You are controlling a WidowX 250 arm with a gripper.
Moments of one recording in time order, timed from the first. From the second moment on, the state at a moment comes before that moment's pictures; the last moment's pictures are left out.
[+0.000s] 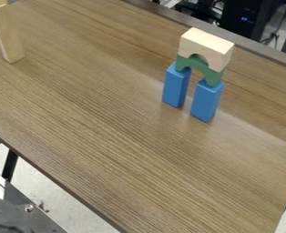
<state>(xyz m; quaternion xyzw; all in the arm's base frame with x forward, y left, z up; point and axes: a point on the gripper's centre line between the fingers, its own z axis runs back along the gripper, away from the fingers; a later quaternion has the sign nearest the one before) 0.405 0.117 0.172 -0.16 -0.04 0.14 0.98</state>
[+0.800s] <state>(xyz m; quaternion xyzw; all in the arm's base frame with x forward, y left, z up) 0.419 0.150 0.062 -0.05 0.08 0.25 0.96</state>
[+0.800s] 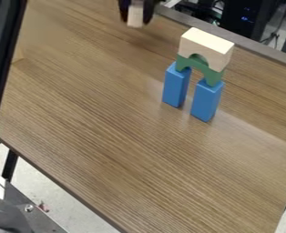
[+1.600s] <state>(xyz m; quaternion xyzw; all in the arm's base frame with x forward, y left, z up) 0.376 0.180 0.025 -0.09 0.12 0.36 0.92</state>
